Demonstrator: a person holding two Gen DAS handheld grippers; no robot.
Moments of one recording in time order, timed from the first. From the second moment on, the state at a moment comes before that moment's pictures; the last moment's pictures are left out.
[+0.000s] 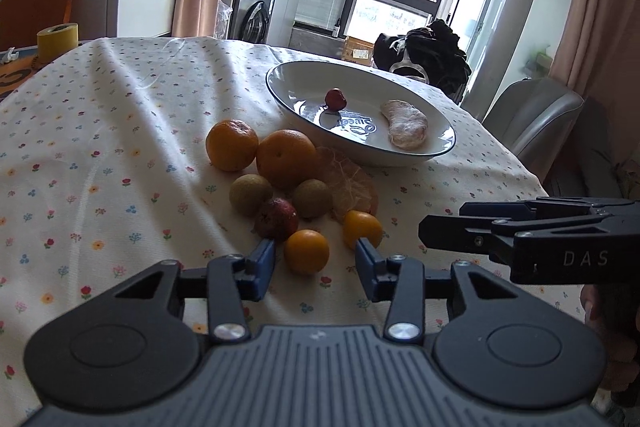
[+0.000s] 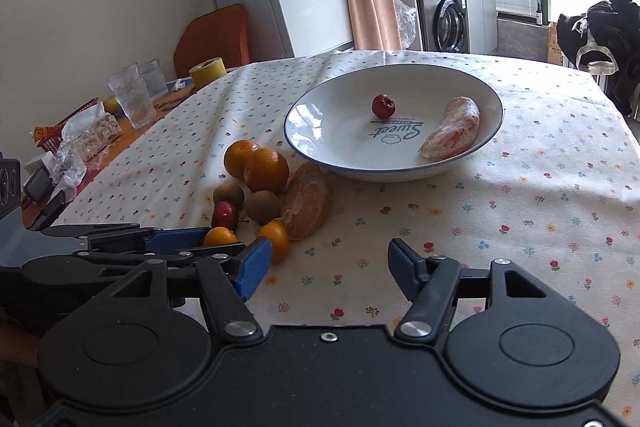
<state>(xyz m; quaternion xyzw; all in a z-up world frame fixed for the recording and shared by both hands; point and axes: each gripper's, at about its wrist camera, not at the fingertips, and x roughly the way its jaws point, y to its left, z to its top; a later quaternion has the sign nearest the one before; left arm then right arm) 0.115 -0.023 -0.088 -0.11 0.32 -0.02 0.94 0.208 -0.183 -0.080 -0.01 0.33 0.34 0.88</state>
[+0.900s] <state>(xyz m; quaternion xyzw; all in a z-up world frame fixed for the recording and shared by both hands) 0.087 0.020 -0.073 -0.13 0.30 0.02 0.94 0.213 -0.134 -0.094 -0.04 0.34 0.37 0.86</state>
